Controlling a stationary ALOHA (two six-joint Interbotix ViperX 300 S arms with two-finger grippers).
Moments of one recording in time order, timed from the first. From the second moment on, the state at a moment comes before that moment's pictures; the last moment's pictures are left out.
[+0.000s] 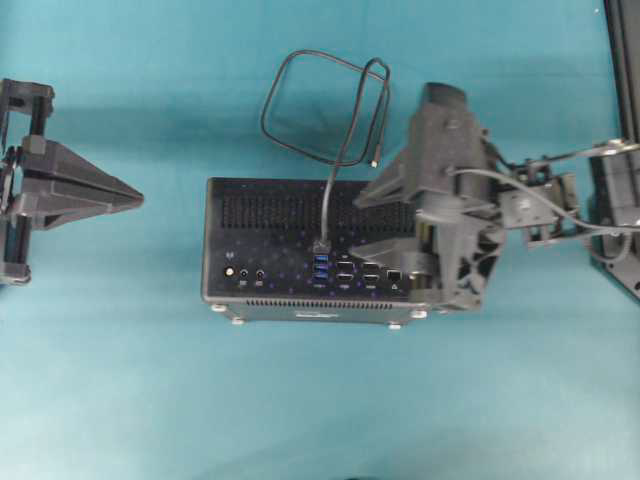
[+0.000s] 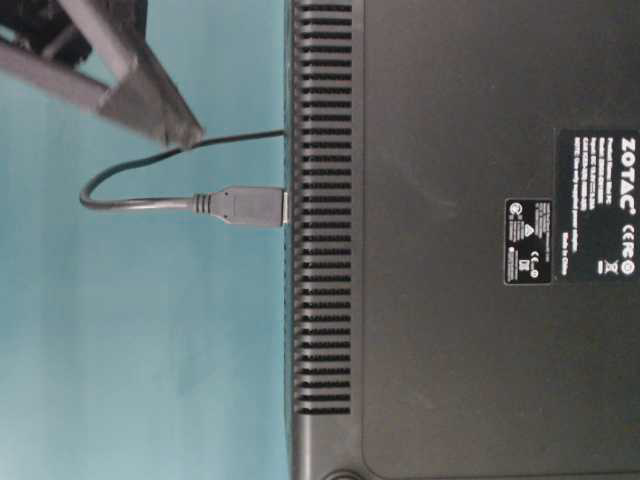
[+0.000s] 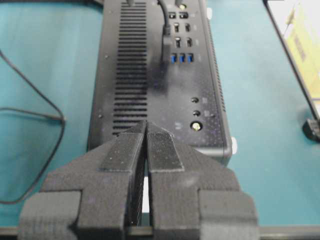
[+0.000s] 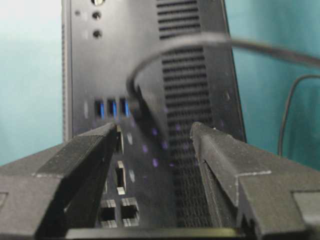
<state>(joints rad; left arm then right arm) -0.07 -0.81 0.86 0.01 0.21 -0.01 0.18 -0.32 0.46 -0.27 0.62 0.48</state>
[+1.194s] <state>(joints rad) -0.07 -0.82 0.86 0.01 0.21 -0.01 0.17 -0.26 0.50 -0.27 0.37 0.48</state>
